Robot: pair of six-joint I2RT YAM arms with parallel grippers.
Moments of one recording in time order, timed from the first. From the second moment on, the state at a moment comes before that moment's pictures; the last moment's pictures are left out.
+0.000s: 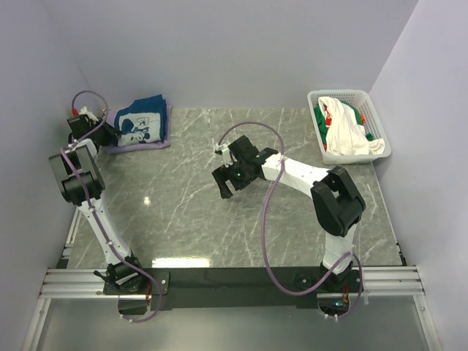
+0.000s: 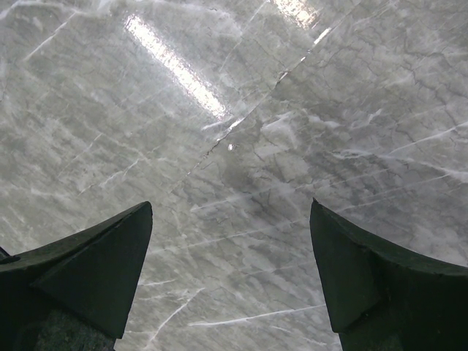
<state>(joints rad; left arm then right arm) 0.44 2.32 1.65 0.11 0.51 -0.45 0.71 1.88 1.37 -0.51 -0.22 0.05</state>
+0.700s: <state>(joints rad) 0.41 2.46 2.19 -0.04 0.52 -0.36 0.71 1.89 1.38 -0.52 -0.23 0.05</state>
